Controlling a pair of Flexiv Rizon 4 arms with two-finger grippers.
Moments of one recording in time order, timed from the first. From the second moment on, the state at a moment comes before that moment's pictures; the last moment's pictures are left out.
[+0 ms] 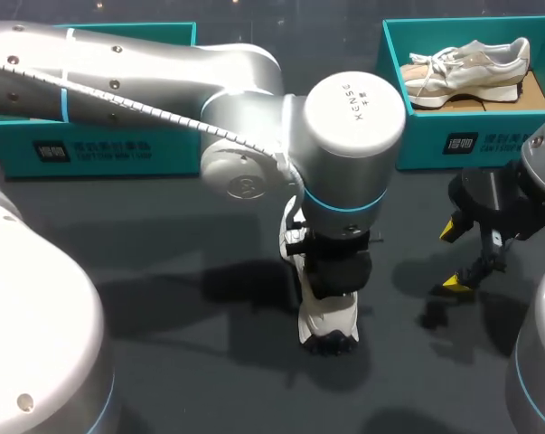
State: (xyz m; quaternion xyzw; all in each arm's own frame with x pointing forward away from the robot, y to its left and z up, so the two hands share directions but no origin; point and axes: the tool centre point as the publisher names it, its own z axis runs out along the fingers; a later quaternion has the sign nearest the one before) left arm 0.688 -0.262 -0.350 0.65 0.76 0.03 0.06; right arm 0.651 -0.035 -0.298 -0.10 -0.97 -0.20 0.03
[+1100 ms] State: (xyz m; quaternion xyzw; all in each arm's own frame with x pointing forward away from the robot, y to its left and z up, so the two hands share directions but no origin) left arm 0.704 -0.261 -0.337 0.64 0.77 -0.02 0.05; right arm 0.651 -0.035 -0.298 -0.10 -0.97 -0.20 0.03
